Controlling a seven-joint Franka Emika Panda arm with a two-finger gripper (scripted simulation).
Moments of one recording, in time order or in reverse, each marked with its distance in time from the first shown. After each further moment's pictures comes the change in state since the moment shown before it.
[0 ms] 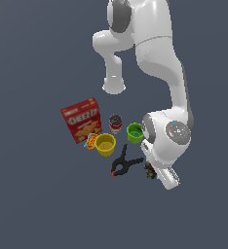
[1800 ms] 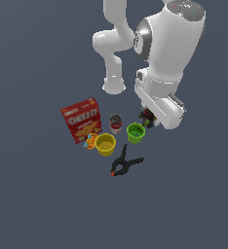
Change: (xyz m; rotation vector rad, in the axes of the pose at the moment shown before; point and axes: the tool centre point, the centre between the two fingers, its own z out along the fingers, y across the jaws) arm 0.003 0.116 -0.237 -0.006 -0.001 0.002
